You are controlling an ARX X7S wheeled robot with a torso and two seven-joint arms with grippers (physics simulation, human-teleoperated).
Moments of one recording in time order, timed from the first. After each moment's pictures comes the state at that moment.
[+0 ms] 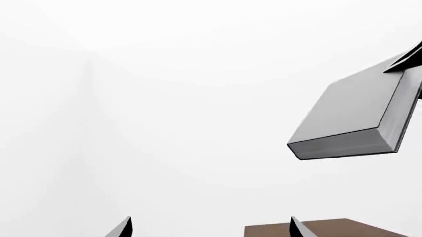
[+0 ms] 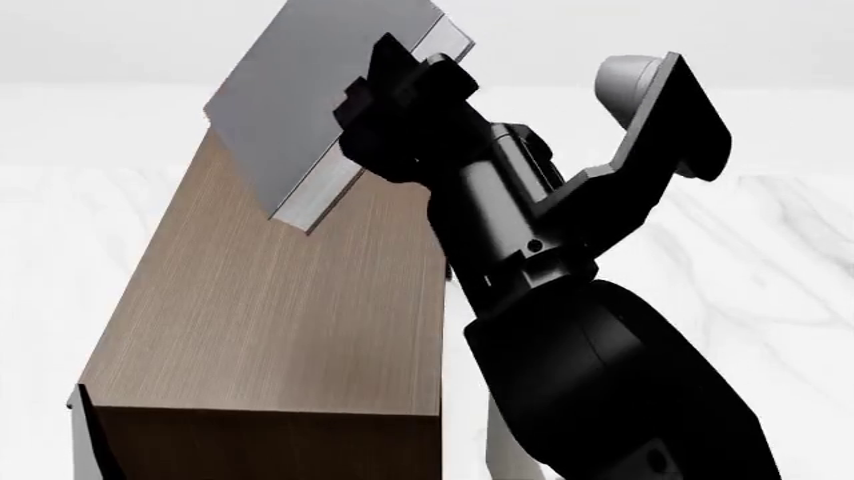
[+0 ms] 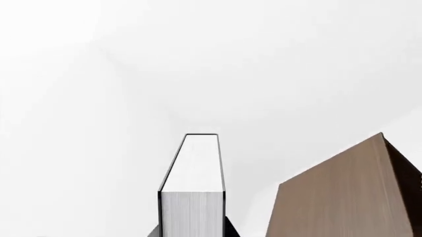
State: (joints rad) left arm 0.05 -0.36 0.33 0.22 0.11 0.48 -0.60; right arm 0.83 0.17 -0.14 -0.22 1.49 0.53 0.61
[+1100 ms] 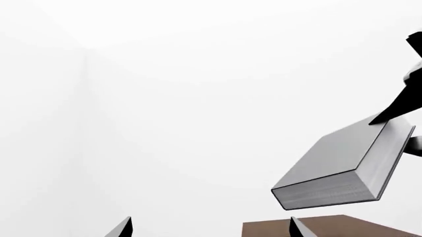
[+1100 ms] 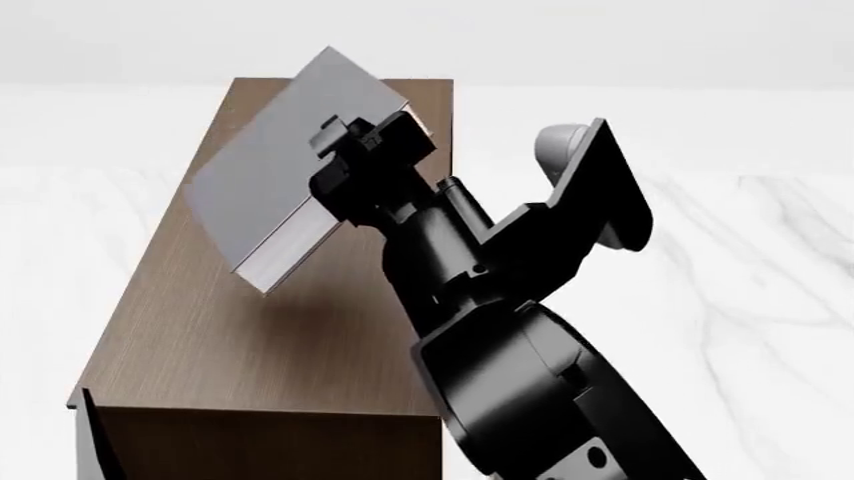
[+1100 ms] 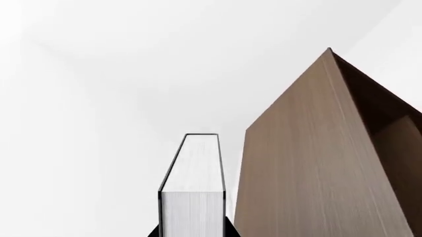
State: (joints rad) left arm 0.05 -0.38 0.34 0.21 0.11 0.49 -0.61; right arm 0.79 0.11 -0.22 -0.14 1.61 0.43 0.80
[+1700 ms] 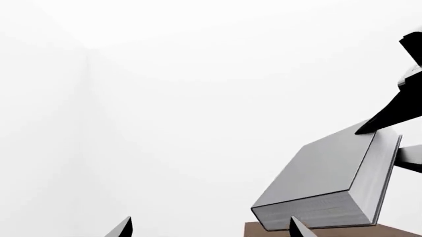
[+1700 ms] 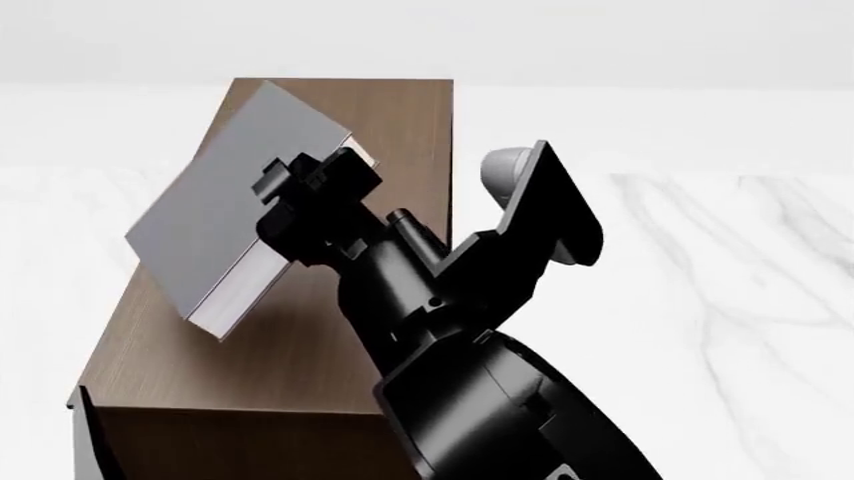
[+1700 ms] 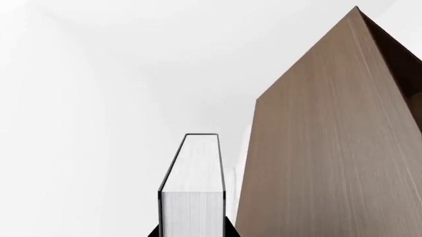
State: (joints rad) left arm 0.04 -0.38 0.34 0.20 0.10 0.49 -0.62; right arm 0.77 0.12 -0.30 -0.17 1.65 0.43 0.78
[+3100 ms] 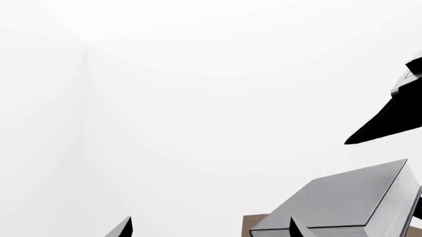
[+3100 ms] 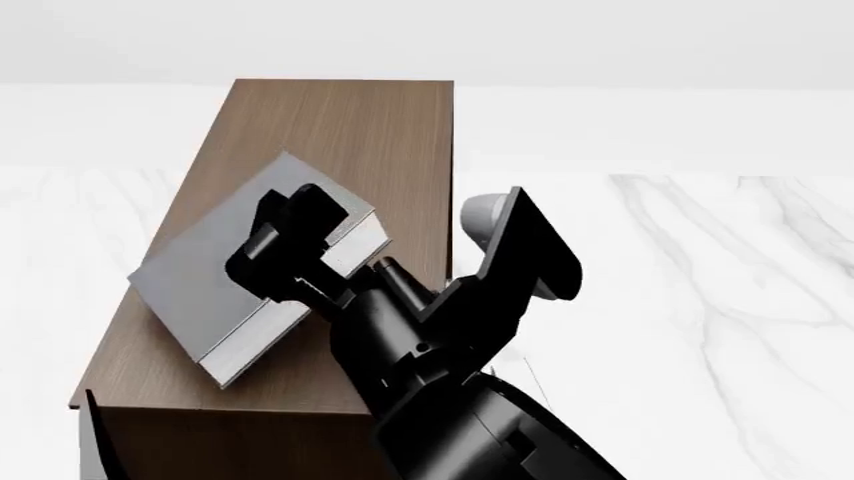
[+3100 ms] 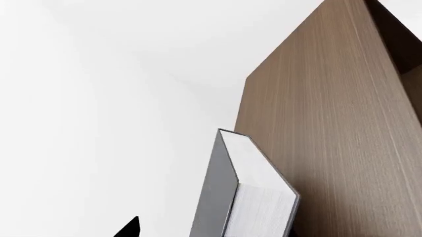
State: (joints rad) left arm 0.04 -0.39 0.36 0.20 0.09 0.48 -0.63; right arm 0.72 0.17 -0.40 -0.16 1.66 0.38 0.71
